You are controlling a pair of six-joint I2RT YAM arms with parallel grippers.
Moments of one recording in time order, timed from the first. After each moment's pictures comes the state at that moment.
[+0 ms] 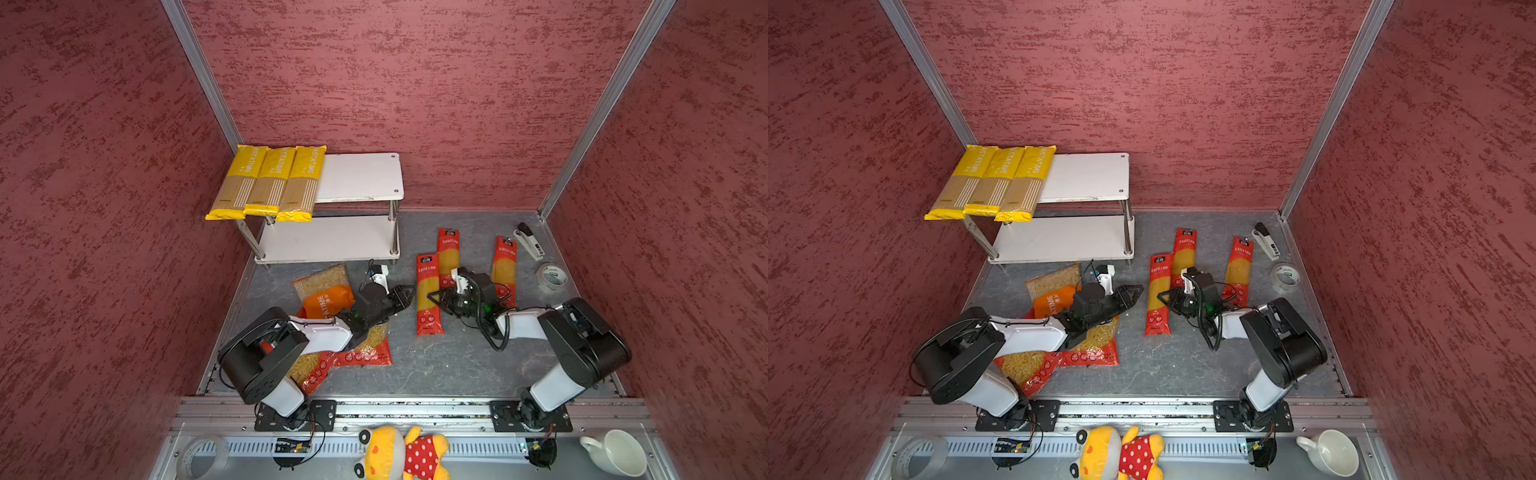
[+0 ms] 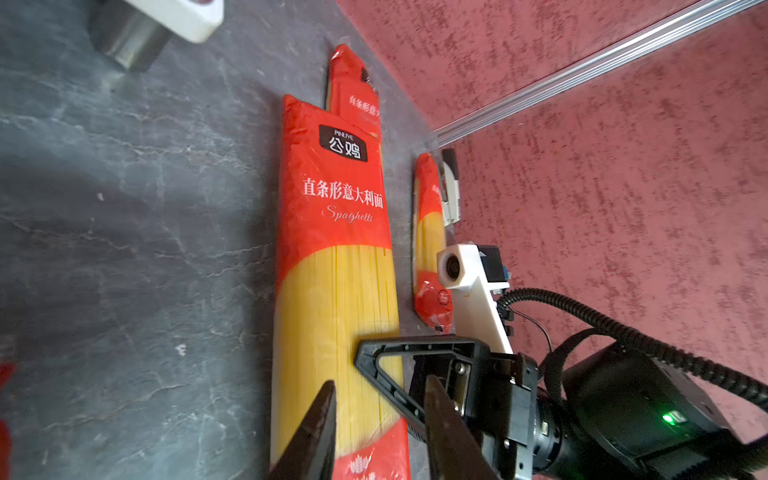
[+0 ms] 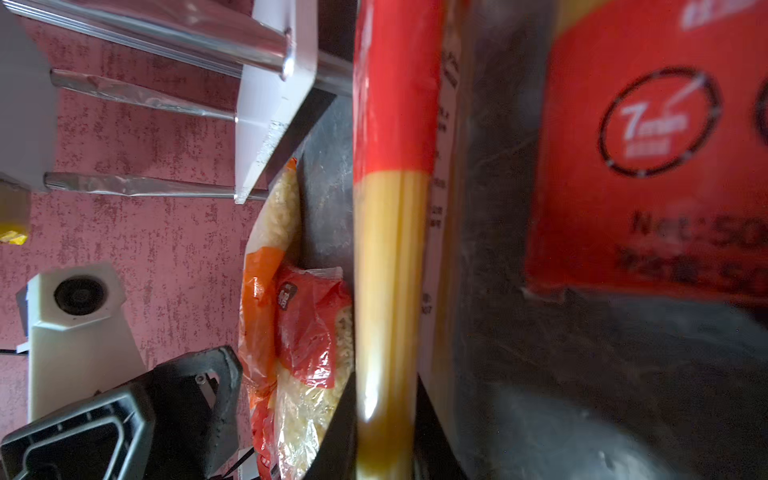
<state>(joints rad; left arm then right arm) -0.75 1.51 0.54 0.67 0.05 -1.09 0.43 1.57 0.51 0.59 -0.49 1.00</state>
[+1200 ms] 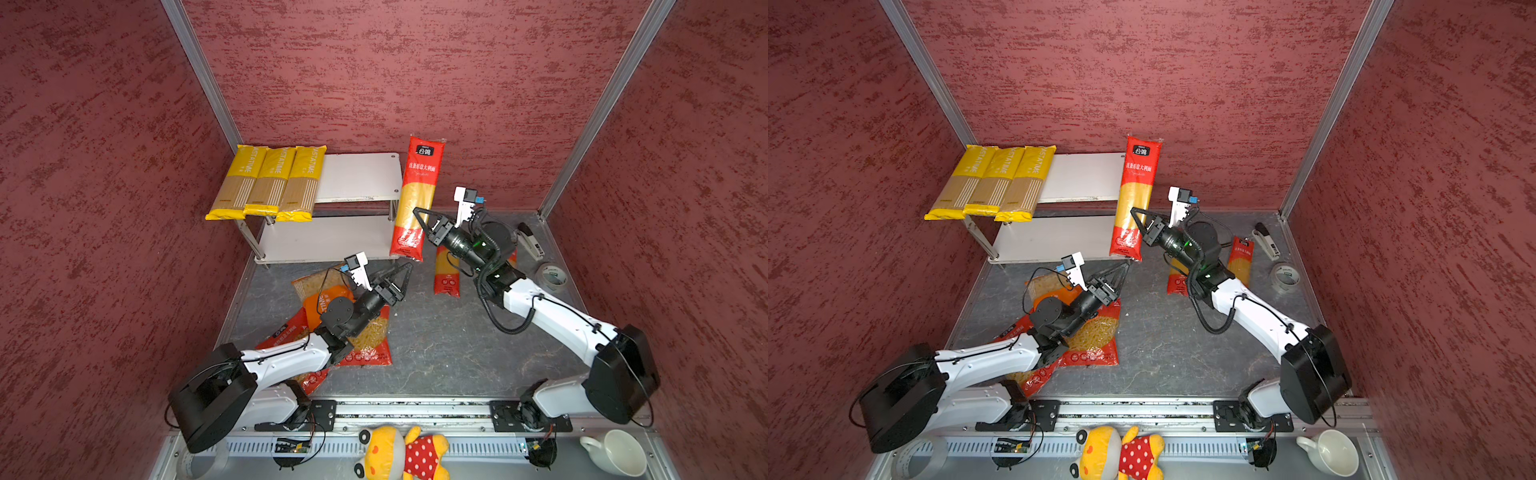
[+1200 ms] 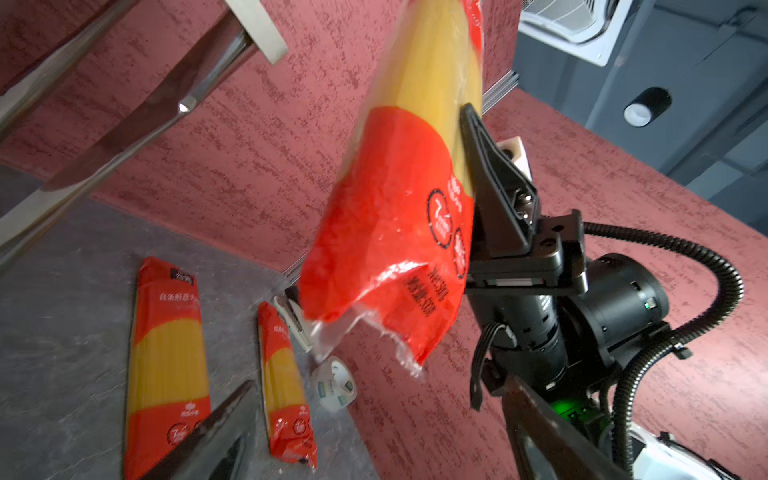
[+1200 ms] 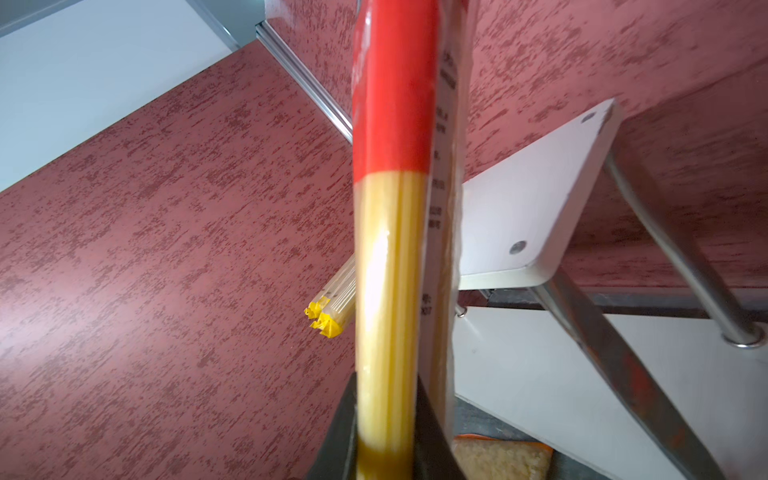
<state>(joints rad) -0.81 1.25 0.45 1.11 -0.10 -0.92 0.59 1.45 1.10 0.62 -0.30 0.87</state>
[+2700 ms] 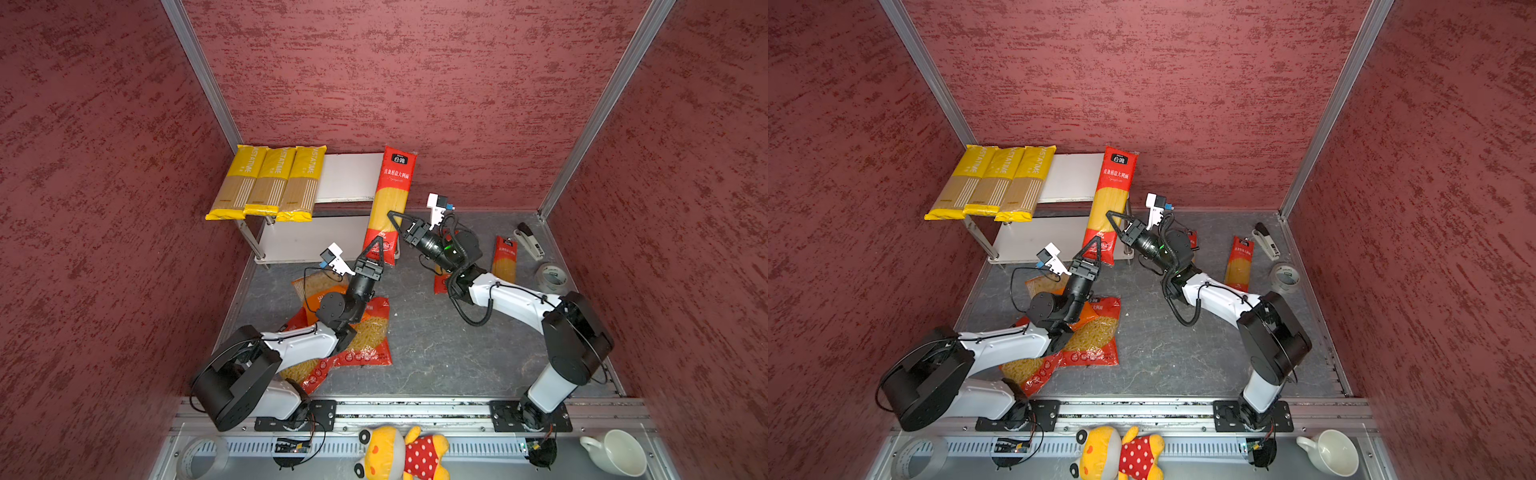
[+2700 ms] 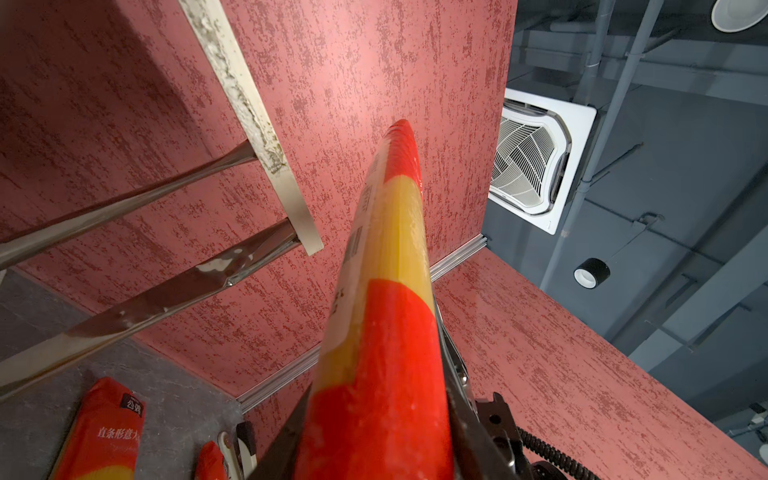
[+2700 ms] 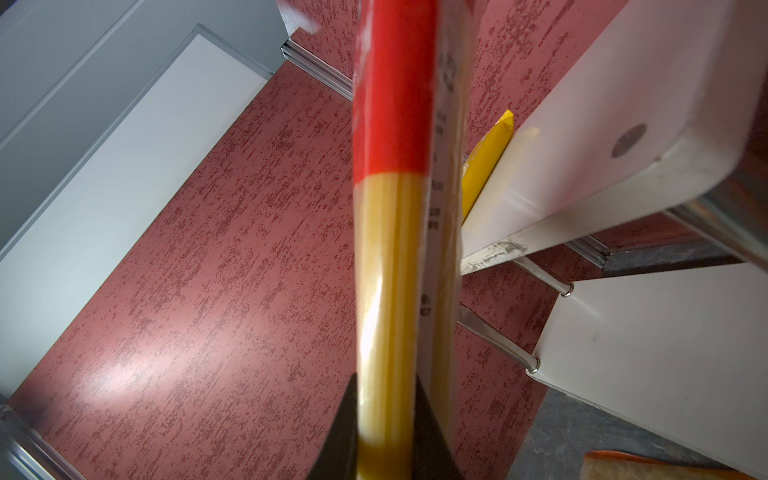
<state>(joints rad) -0.70 1.39 0.50 1.39 -0.29 -1.09 0.66 1.69 1.13 0.96 -0.31 1.20</state>
